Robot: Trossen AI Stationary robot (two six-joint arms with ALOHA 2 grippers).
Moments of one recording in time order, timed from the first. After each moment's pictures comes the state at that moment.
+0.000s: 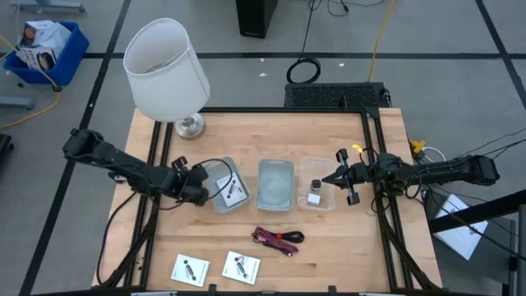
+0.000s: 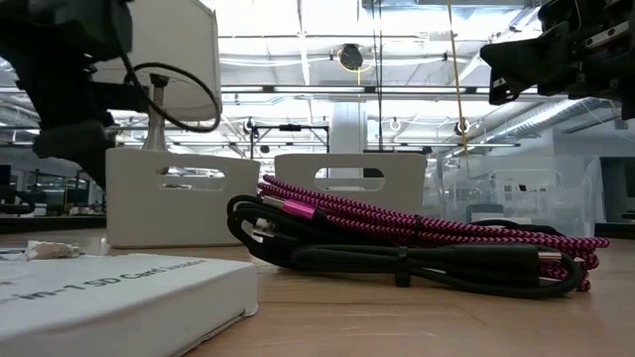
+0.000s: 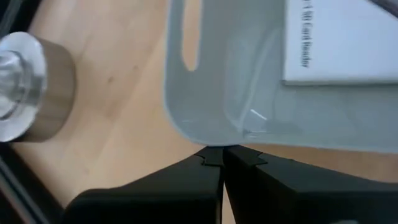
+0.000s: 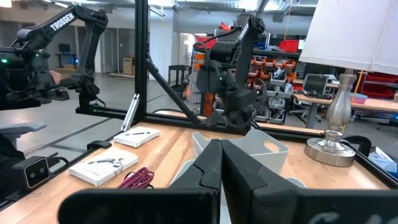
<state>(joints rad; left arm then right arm) -0.30 1.23 0.61 -0.87 -0.54 -0.77 -0.05 0.54 0.03 0.64 -0.23 -0.04</state>
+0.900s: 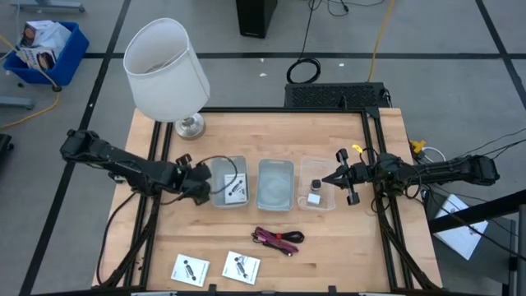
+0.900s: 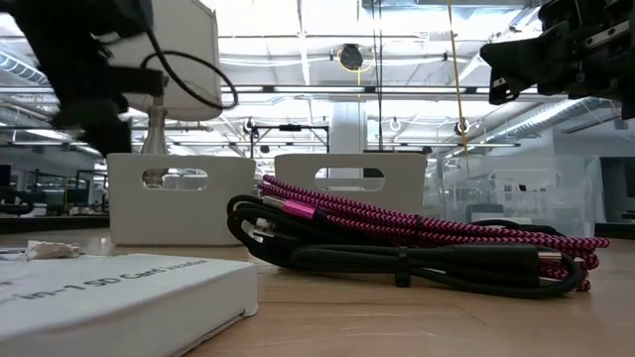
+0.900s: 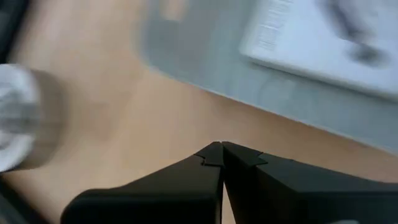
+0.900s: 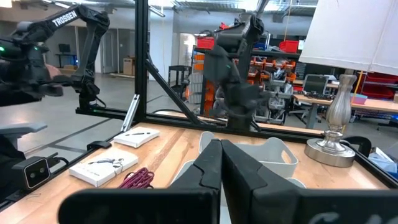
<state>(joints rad) -0.26 1.19 0.68 -0.86 -0.45 -0.62 -0.05 0.54 0.03 0.64 -0.23 -0.04</state>
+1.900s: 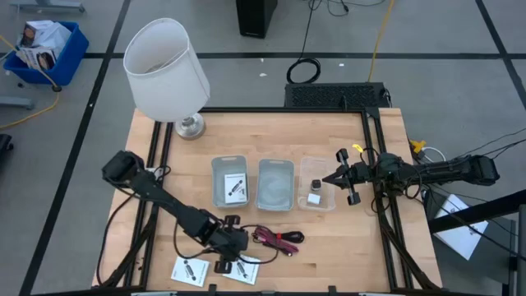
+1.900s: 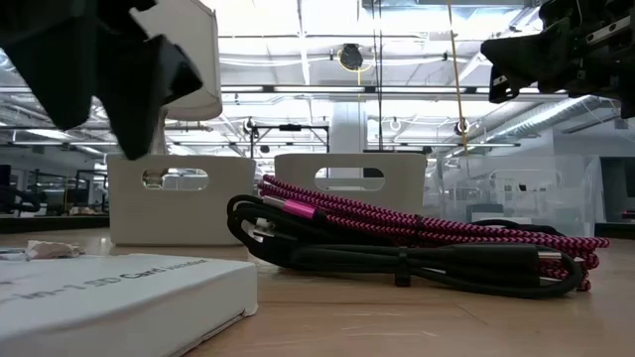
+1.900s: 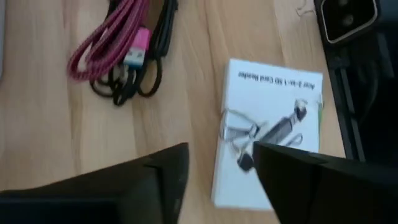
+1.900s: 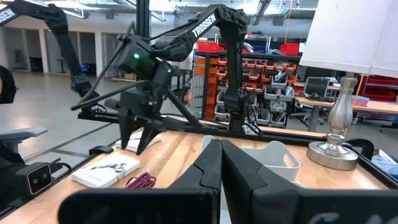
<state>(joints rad) -0.58 1.80 1.19 -0.44 -0.04 -0.46 -0.05 0.54 0.03 0.66 -0.24 -0.03</state>
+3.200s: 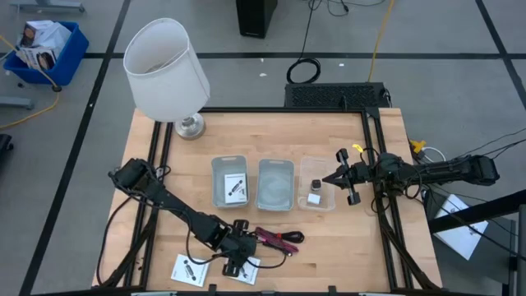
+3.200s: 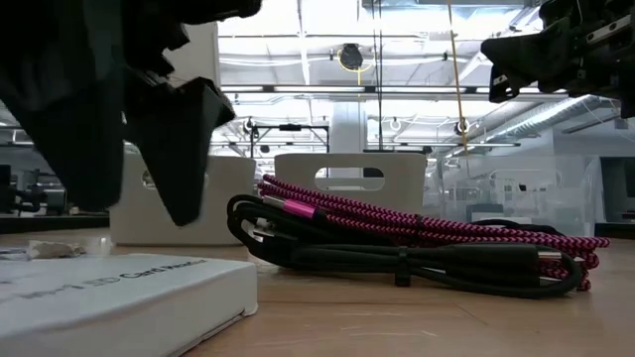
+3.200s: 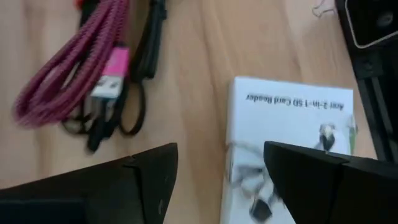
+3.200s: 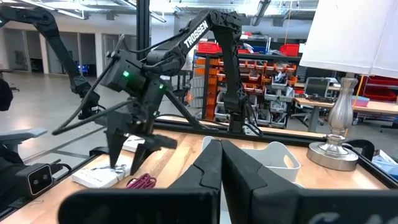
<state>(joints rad) -0.56 1.93 1.23 -0.35 -0.05 -0.40 -0.05 0.54 0.02 0.66 -0.24 -0.03</state>
